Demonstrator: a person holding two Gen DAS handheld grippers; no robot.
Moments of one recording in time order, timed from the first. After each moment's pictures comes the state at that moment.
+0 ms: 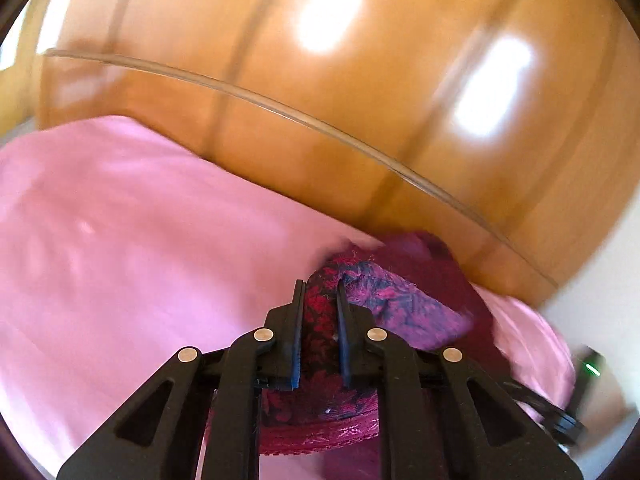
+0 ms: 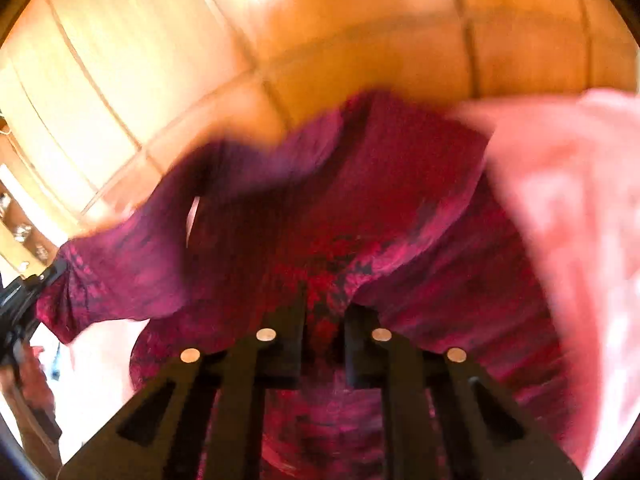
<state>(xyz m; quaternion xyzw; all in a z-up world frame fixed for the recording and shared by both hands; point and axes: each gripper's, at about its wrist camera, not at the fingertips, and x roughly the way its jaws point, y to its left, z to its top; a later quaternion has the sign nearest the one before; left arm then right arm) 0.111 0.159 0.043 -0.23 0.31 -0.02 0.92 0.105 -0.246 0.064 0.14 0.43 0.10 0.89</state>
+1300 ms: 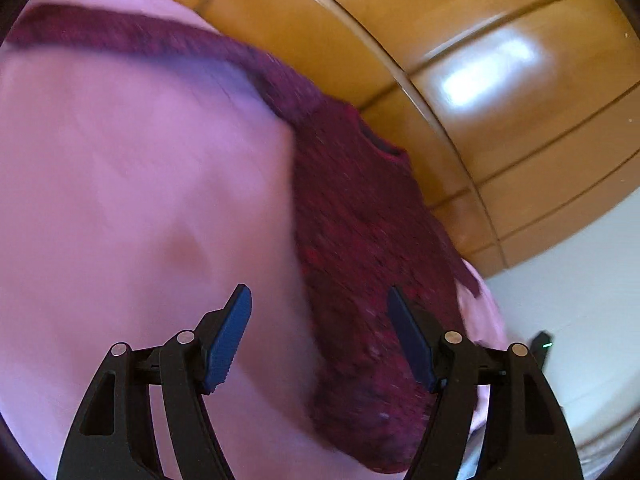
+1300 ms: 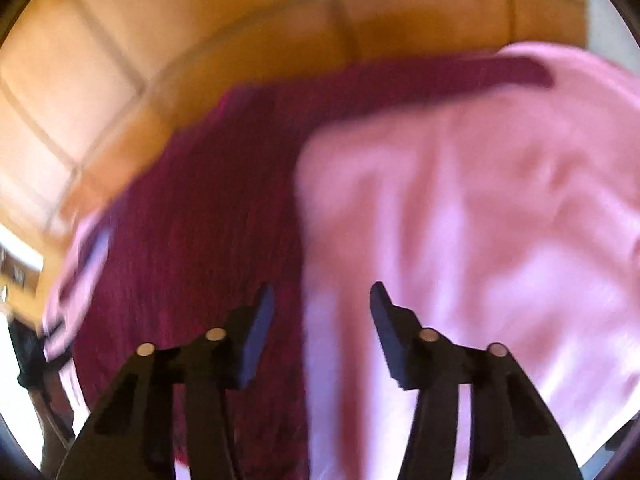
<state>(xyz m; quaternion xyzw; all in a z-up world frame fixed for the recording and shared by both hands) 0.096 0.143 -0.075 -0.36 0.41 -0.17 0.82 0.091 -0.382 0.028 0.17 0.52 0.06 0.83</state>
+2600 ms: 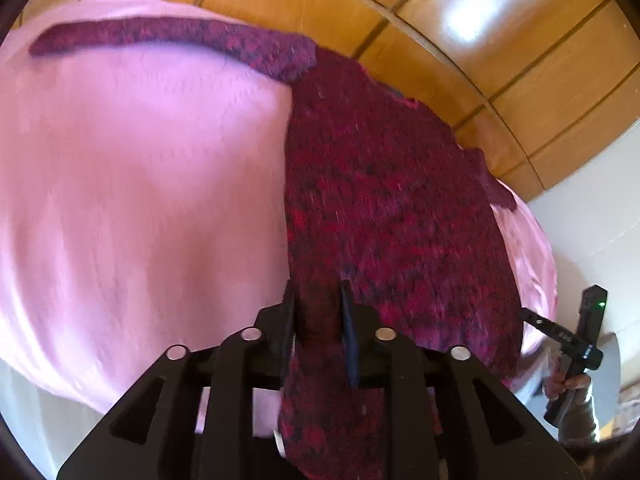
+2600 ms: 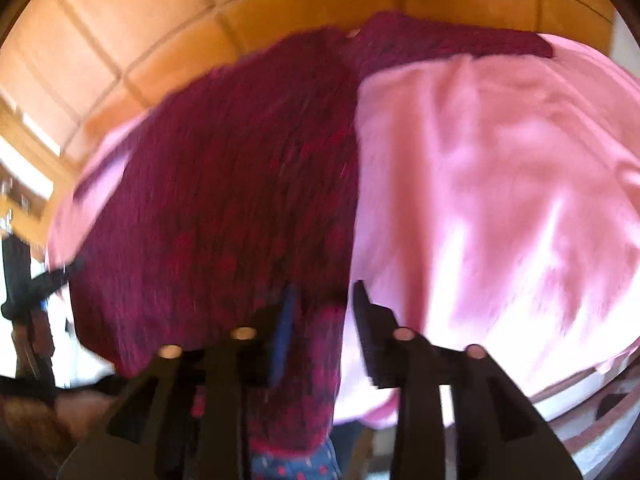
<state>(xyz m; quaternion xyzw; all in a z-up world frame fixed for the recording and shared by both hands) 0.004 0.125 -0.057 -0.22 0.48 -0.12 0.84 -0.017 -0.344 0.045 0.12 0.55 0.09 0.82</state>
